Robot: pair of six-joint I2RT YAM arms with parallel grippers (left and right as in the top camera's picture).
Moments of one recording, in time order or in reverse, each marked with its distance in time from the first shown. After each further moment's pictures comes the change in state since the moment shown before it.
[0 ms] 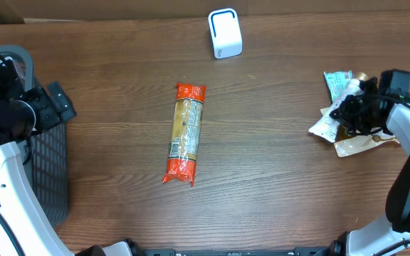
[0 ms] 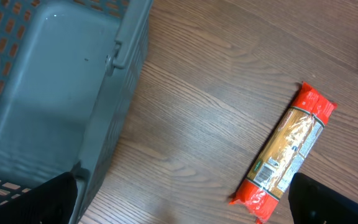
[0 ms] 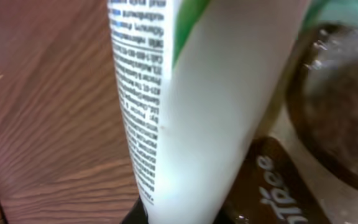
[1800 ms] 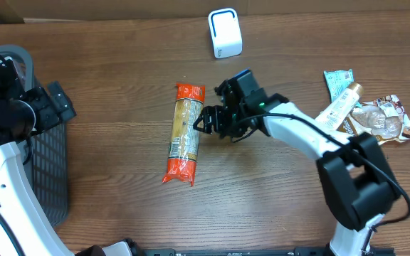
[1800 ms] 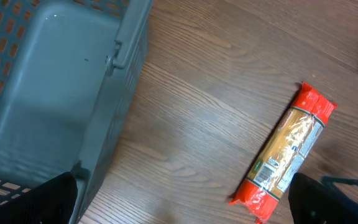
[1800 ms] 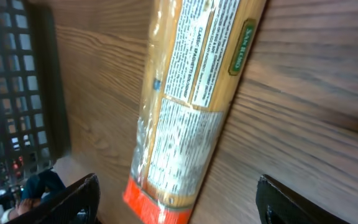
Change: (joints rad) left arm 0.000 0.000 0.000 0.000 0.000 0.000; right arm 0.828 0.148 0.170 0.198 -0.190 0.318
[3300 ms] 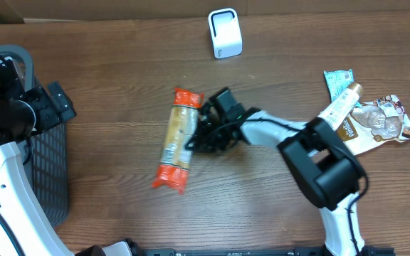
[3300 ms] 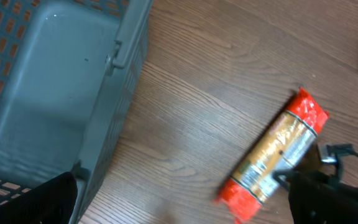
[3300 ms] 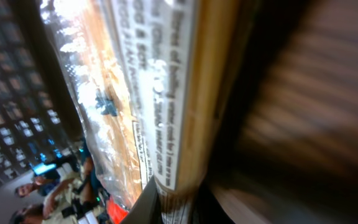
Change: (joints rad) left arm 0.000 0.000 0.000 0.000 0.000 0.000; right arm 0.068 0.213 0.011 0.138 -0.203 0.149
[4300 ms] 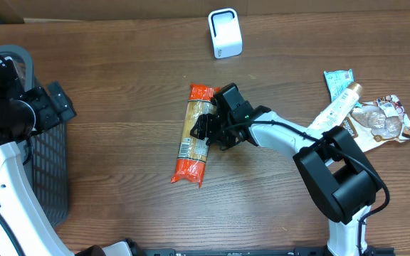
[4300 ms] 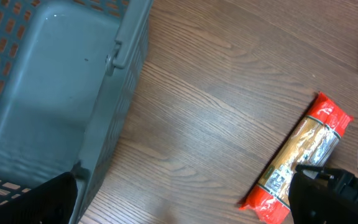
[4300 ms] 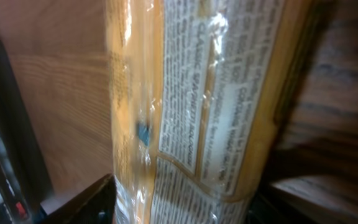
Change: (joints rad) left arm 0.000 0.000 0.000 0.000 0.000 0.000; right arm 0.009 -0.119 -0.058 0.015 0.346 0.077
